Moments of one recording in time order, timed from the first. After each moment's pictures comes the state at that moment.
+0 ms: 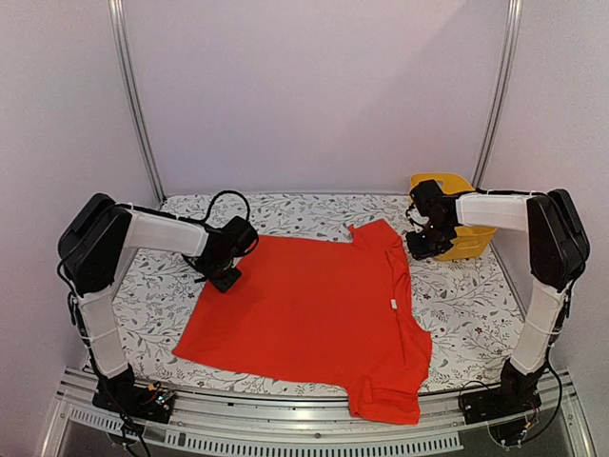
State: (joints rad) left arm -0.60 1.94 1.14 -0.57 -0.56 0.05; right arm 0.37 1.89 1.31 -0.60 0.20 0.12
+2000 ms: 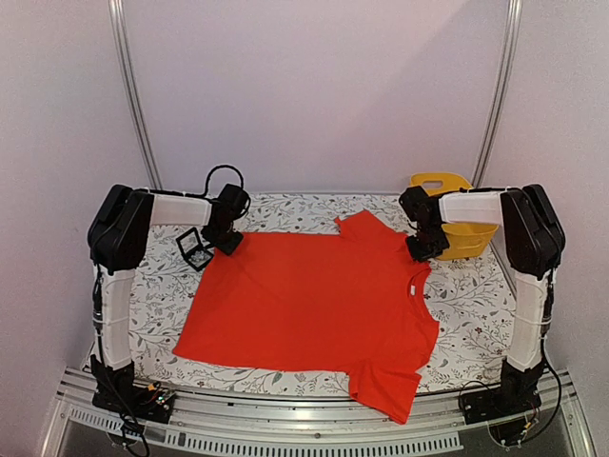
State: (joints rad) left arm -0.40 2.21 1.54 -0.47 -0.49 0.18; right arm 0.37 2.06 1.45 -0.70 0.41 0.13
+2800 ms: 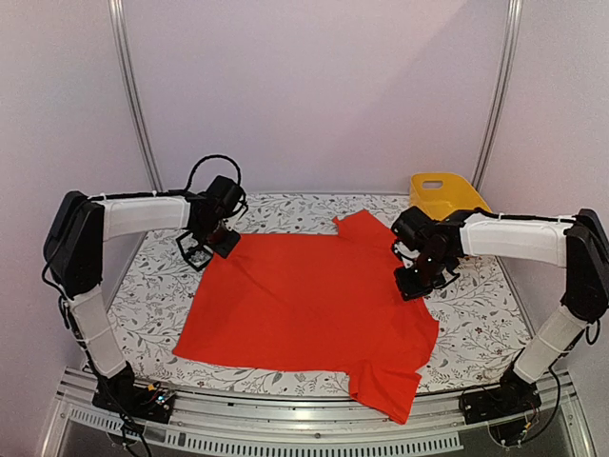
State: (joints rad) left arm -0.50 1.85 1.33 -0.54 -0.43 0.14; right arm 0.66 1.63 1.11 -0.78 0.11 0.34
